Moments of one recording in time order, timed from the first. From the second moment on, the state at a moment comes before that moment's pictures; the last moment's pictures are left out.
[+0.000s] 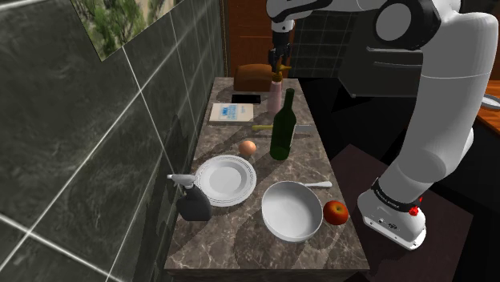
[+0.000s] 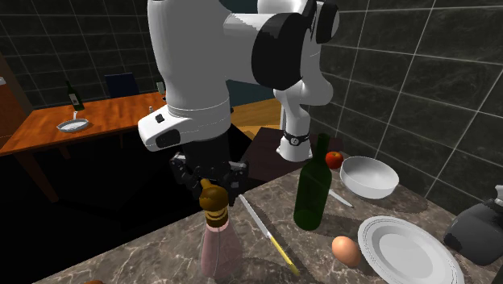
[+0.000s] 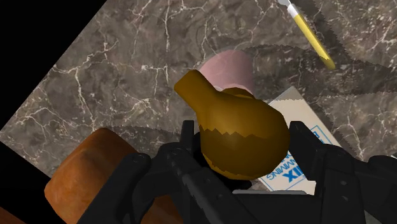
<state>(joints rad) -0.05 0.38 -0.11 -1.48 0.02 1.81 -0.27</state>
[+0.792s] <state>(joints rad) -0.05 0.38 -0.11 -1.43 0.02 1.76 -0.28</state>
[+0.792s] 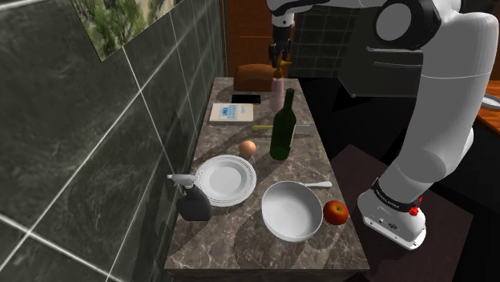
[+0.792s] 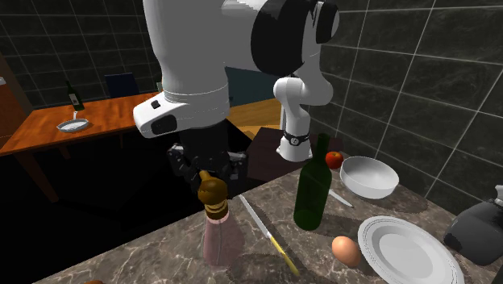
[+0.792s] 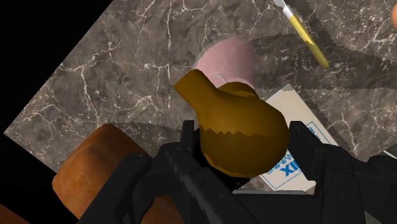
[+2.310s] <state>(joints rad) -0.07 0.46 -0.11 -0.99 0.03 1.40 -0.28</state>
